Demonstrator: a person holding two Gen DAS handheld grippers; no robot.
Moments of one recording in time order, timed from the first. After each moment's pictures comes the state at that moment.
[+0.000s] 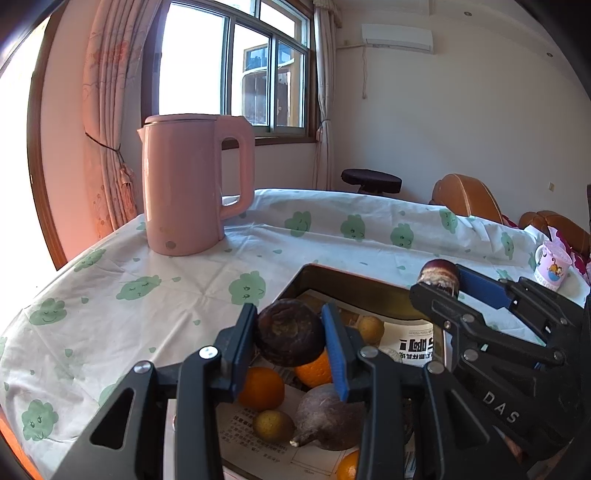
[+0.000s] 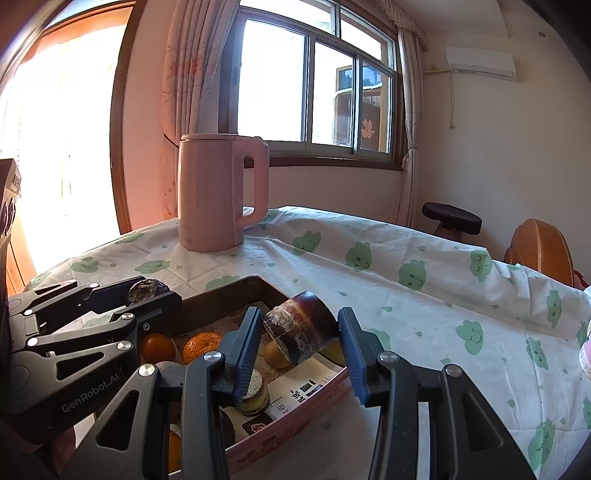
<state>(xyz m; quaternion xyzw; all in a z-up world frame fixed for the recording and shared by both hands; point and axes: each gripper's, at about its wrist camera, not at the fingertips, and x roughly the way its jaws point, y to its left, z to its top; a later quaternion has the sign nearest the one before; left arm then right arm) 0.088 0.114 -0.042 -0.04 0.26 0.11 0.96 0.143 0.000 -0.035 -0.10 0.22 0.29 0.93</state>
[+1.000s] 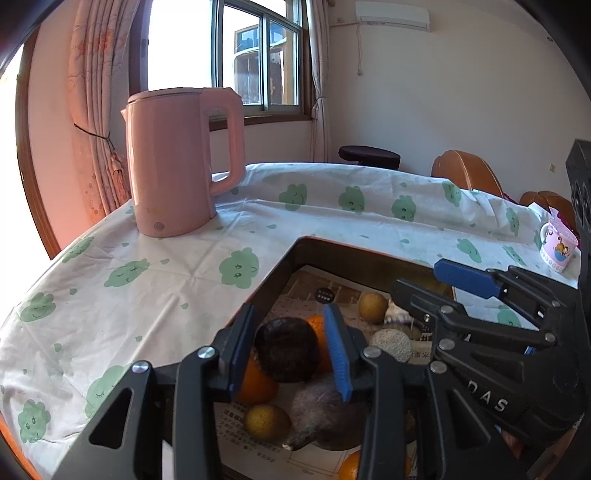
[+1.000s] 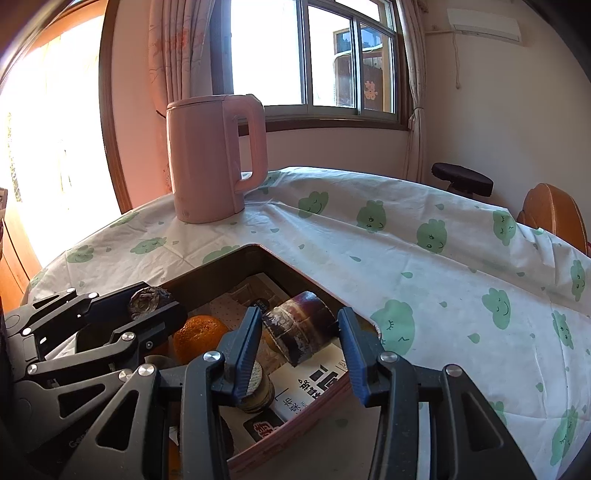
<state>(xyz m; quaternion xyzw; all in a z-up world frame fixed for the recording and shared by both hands) 0.103 0.110 -0.057 -0.03 0.30 0.10 0.95 0.167 0.012 -0.053 -0.09 0.30 0.30 0.90</state>
